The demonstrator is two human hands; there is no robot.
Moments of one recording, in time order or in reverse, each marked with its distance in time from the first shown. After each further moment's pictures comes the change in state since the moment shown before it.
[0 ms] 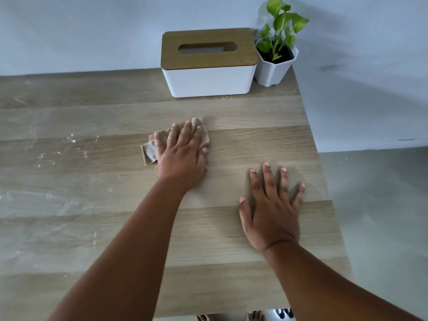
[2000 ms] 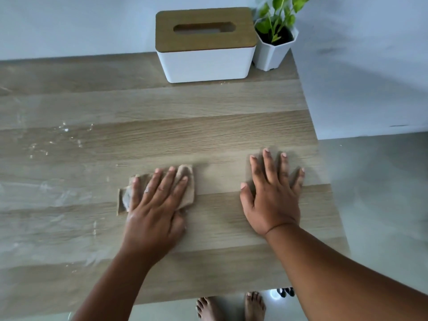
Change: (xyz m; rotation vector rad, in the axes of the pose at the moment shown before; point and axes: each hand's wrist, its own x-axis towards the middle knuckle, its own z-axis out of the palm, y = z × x) left_hand -0.152 -0.056 0.003 0.019 0.032 0.260; right_hand 0.000 -0.001 -0.001 -0.002 -0.021 0.015
